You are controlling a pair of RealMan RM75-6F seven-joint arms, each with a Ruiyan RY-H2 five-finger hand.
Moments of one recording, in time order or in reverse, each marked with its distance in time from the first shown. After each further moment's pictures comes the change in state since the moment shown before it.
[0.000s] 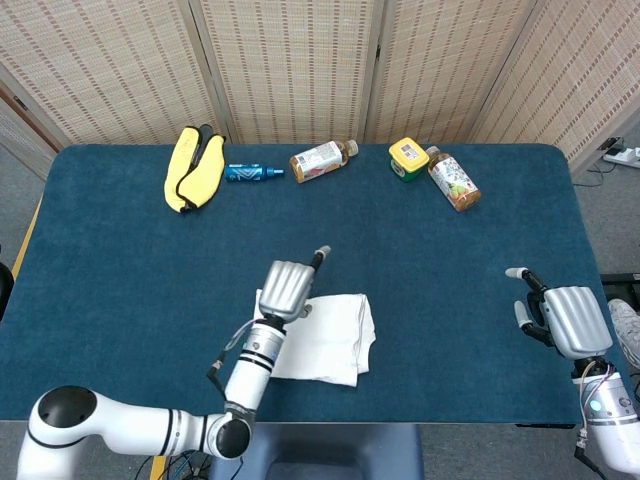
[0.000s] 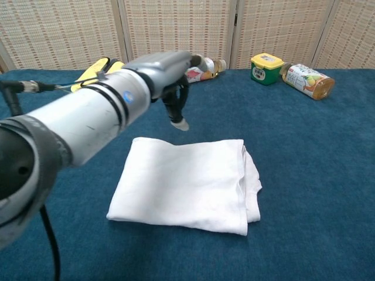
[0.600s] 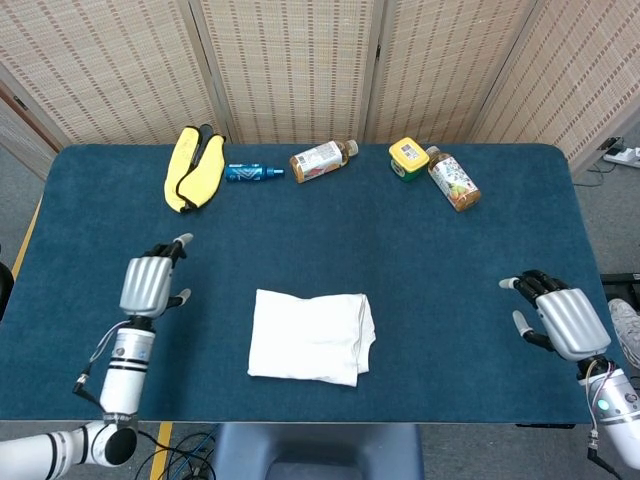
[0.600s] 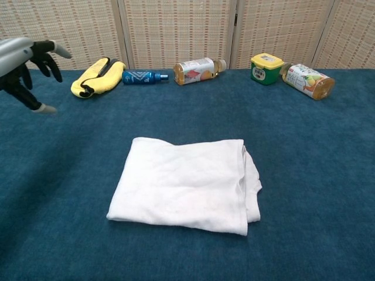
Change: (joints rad) left arm 0.389 0.365 0.225 0.028 0.340 0.104 -0.447; right arm 0.034 0.040 -0.056 0.110 -0.106 -0.067 0.092
